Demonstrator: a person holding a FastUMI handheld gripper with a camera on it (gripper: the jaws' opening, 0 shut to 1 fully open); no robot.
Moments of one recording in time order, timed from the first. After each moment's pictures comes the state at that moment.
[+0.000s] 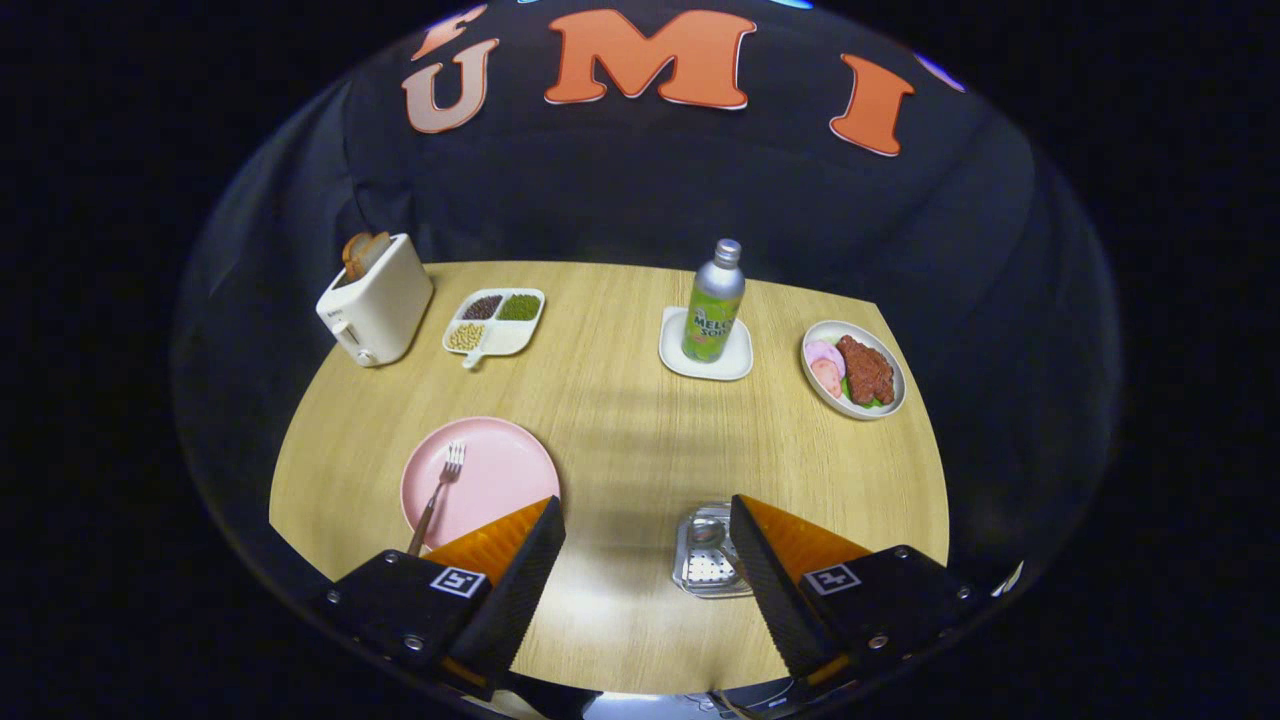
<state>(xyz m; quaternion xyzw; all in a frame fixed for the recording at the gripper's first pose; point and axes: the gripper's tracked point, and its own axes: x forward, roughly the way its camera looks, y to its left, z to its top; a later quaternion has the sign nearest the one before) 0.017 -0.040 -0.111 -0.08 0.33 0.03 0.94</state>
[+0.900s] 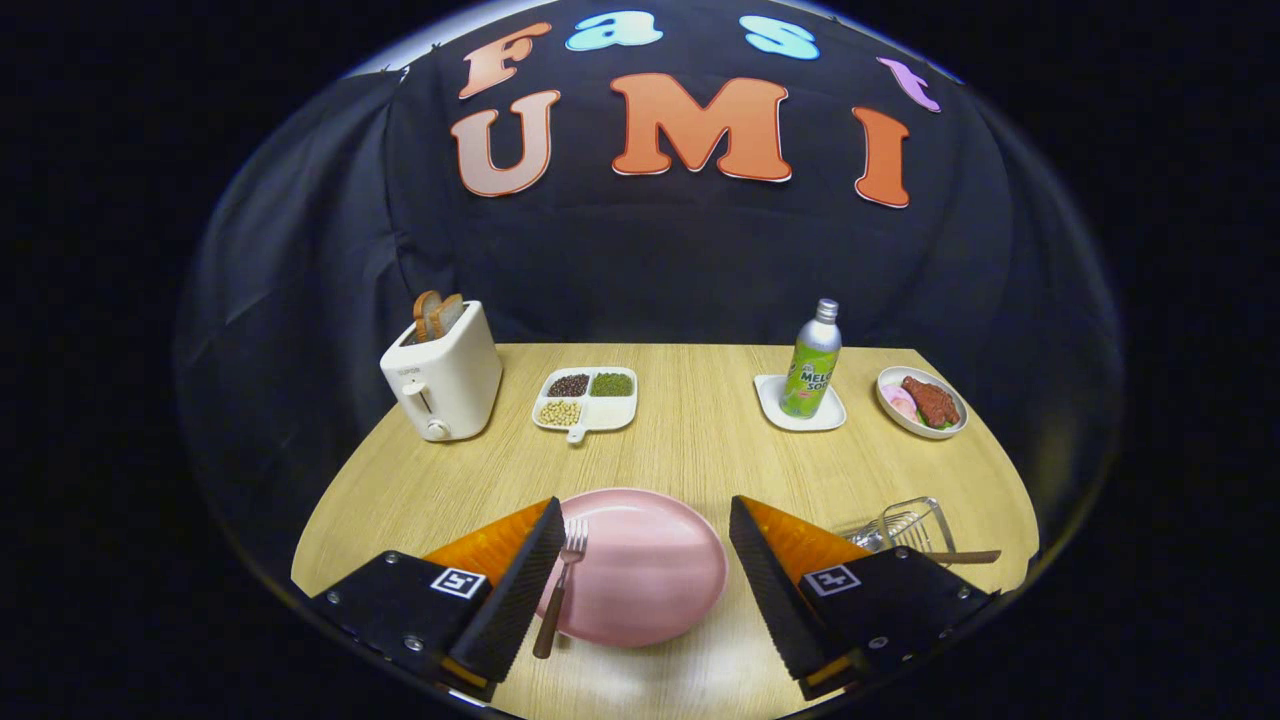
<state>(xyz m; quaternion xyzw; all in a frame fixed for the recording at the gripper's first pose) 0.013 0.100 -0.159 -0.03 0.21 0.04 0.98</state>
